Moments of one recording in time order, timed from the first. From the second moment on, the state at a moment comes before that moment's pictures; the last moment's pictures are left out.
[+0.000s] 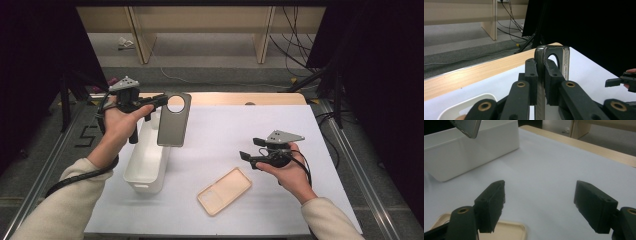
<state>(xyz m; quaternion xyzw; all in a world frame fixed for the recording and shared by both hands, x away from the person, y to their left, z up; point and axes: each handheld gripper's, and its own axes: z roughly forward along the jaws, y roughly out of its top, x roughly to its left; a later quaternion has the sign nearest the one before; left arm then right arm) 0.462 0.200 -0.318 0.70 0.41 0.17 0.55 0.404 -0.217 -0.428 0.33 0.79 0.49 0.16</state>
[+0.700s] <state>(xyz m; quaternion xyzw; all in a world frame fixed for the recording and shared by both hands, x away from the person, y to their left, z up) 0.466 0.224 -0.316 0.69 0.42 0.18 0.56 0.396 -0.234 -0.425 0.34 0.78 0.50 0.16</state>
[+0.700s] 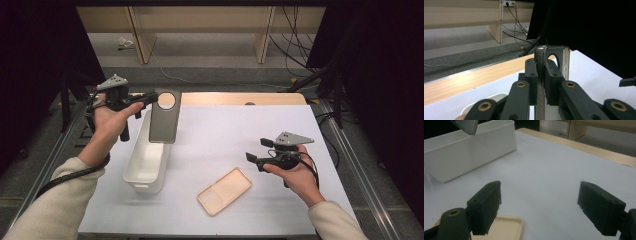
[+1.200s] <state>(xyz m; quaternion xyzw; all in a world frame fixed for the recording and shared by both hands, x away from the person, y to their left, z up) 0.470 0.235 -0.318 0.69 0.42 0.20 0.55 0.388 -0.246 -0.425 0.34 0.78 0.50 0.17</state>
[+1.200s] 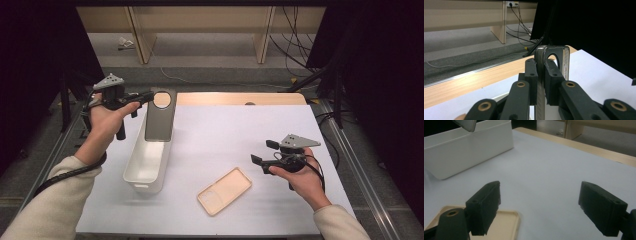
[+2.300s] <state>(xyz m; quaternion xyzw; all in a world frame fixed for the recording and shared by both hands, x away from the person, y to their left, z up) 0.488 0.255 -0.326 0.69 0.43 0.21 0.55 0.381 -0.257 -0.426 0.35 0.77 0.50 0.18</state>
